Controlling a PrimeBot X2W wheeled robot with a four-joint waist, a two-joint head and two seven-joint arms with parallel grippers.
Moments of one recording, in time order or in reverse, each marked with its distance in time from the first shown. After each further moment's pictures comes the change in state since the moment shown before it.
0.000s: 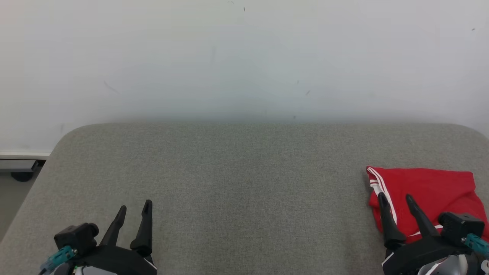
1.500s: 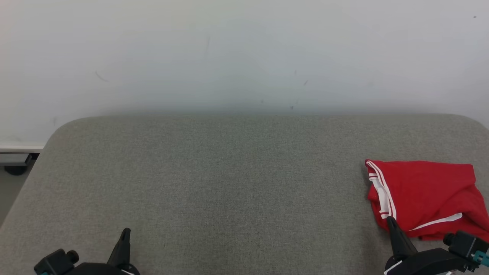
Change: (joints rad) left arm 0.068 -0.061 0.115 0.081 -0.277 -0.050 0.045; right arm 0.014 0.013 -0.006 0.135 0.354 0.014 0.013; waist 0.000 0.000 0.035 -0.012
